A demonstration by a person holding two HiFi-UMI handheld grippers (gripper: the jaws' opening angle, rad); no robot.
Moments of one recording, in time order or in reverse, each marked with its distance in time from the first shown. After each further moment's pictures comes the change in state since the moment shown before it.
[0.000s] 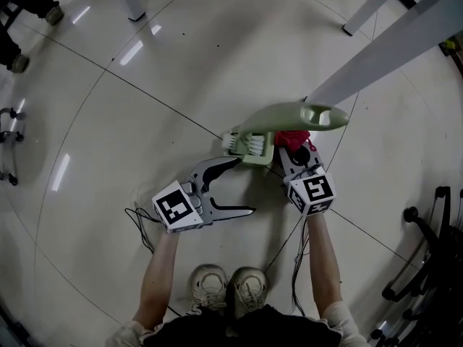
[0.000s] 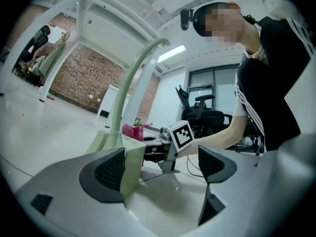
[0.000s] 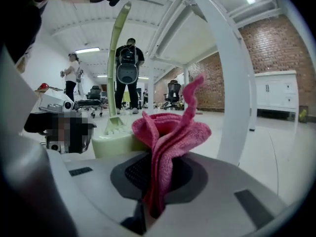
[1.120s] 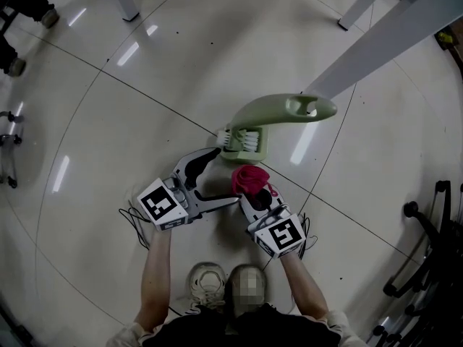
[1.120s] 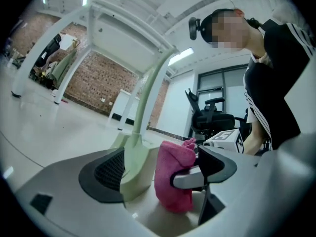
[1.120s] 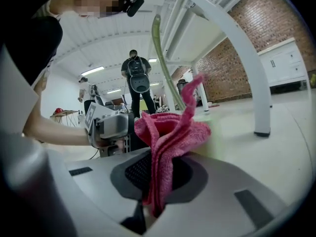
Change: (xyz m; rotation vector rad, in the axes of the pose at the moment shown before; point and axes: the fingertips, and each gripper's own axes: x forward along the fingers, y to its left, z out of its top) left arm -0.024 0.024 0.003 -0.058 -0.064 0.126; right arm -0.042 0.142 -0.014 0.165 -0.041 0.197
